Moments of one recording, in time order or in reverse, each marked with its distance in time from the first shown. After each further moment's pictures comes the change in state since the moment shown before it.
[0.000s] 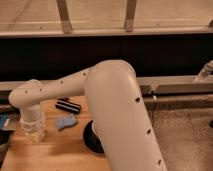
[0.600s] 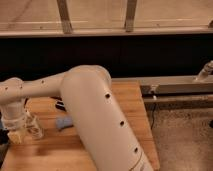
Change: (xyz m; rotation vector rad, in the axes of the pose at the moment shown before) arm -0.064 -0.007 -0.002 -0.036 -0.005 -0.171
